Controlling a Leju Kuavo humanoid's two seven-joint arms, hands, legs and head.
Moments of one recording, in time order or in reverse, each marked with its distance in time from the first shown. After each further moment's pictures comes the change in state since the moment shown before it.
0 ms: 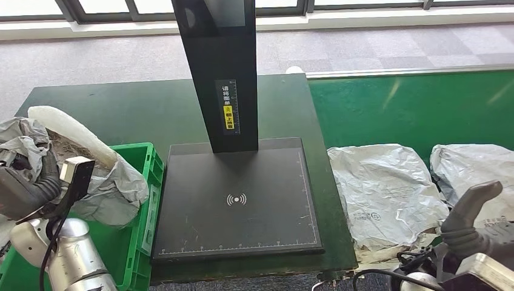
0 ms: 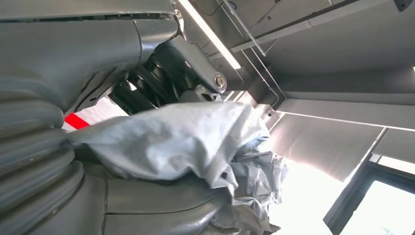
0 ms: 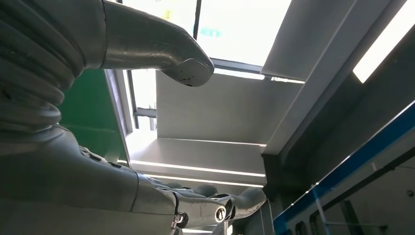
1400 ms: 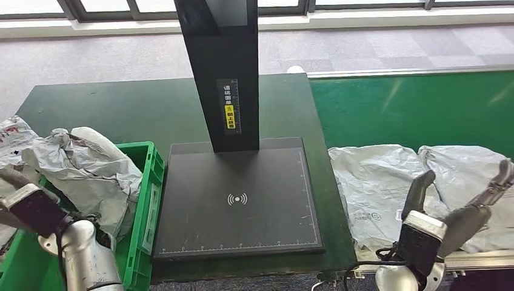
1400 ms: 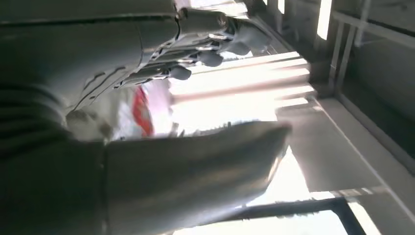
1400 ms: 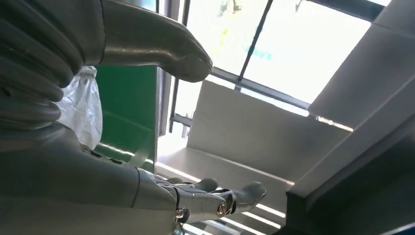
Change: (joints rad) left arm 0.107 -0.007 -0.278 0.021 0.864 -0.008 -0.145; right arm -0.020 0.000 0.000 0.206 0.183 0.001 0.108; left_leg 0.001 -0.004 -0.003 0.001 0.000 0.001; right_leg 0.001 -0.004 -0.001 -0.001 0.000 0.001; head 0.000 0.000
